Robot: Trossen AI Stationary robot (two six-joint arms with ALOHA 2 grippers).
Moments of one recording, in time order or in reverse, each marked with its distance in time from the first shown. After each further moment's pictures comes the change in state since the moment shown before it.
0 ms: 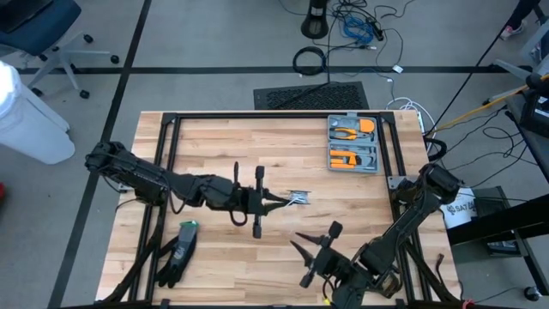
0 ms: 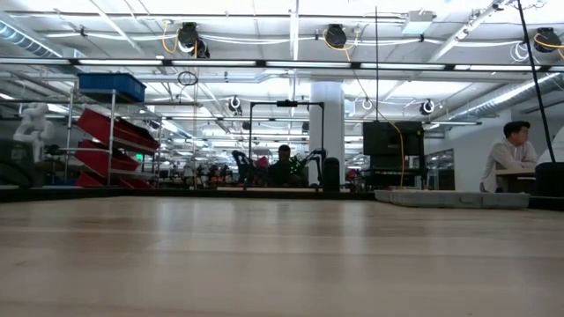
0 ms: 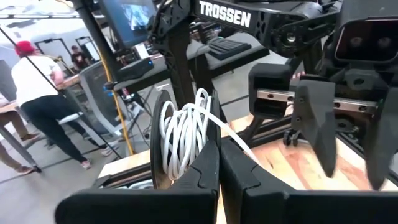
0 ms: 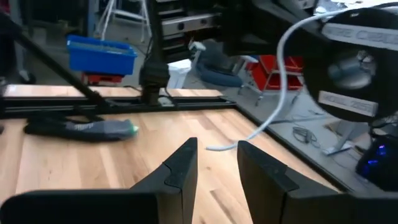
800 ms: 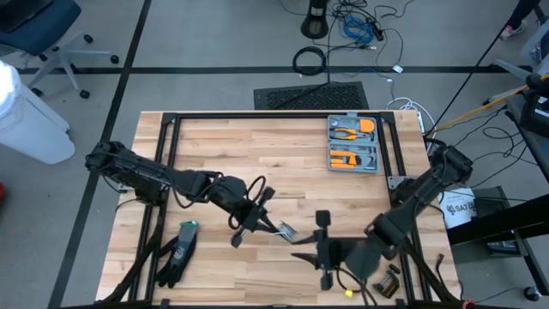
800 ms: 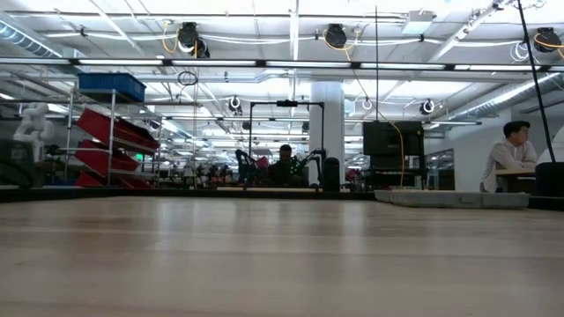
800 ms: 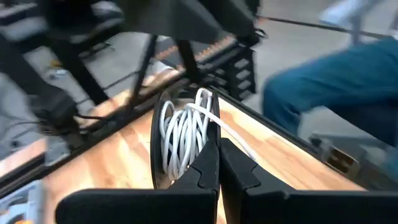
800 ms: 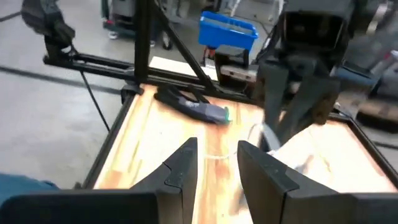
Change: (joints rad) left arm 0.056 0.000 0.000 -0.285 0.529 0.040; right arm -0.093 -0.234 0.000 -0.080 -0.647 -0.282
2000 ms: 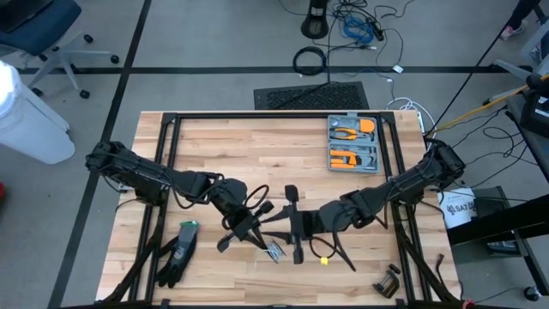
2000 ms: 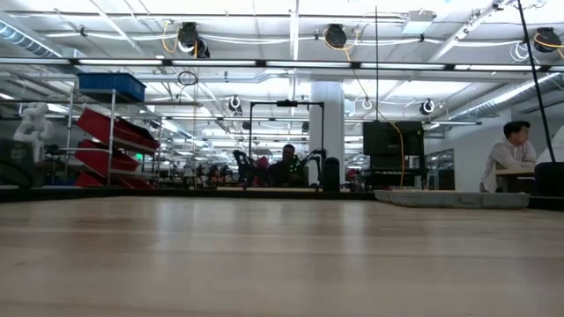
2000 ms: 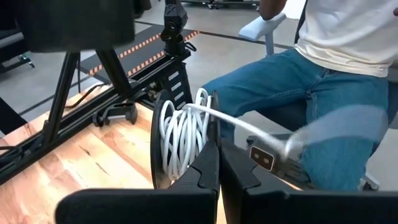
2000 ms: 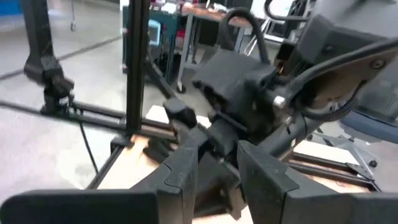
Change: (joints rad) left arm -0.015 0.002 0.000 -0.050 0.276 0.019; right arm -0.266 0.045 -0.001 0.354 -0.344 -0.219
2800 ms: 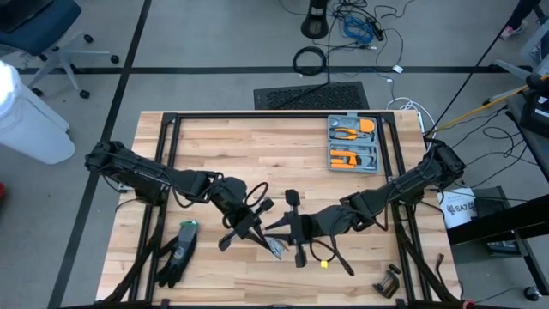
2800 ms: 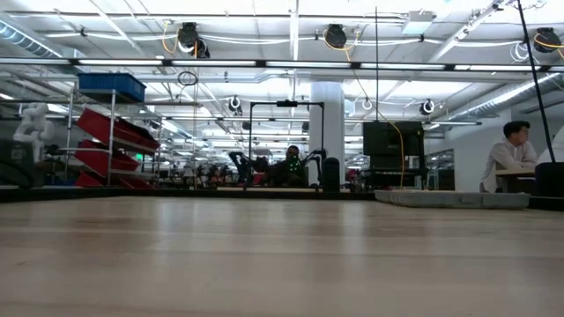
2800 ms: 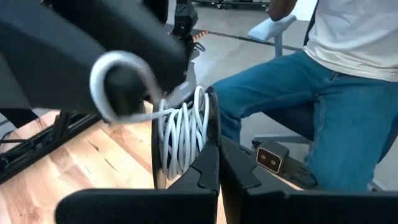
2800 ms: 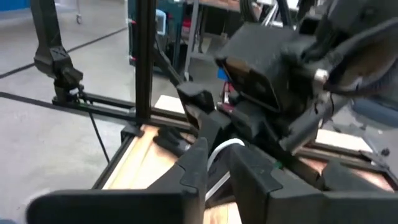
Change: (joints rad) left arm 0.005 -0.002 0.000 0.003 -0.026 -0.023; right arm 0.002 0.005 0.000 -0.061 -0.006 0.044
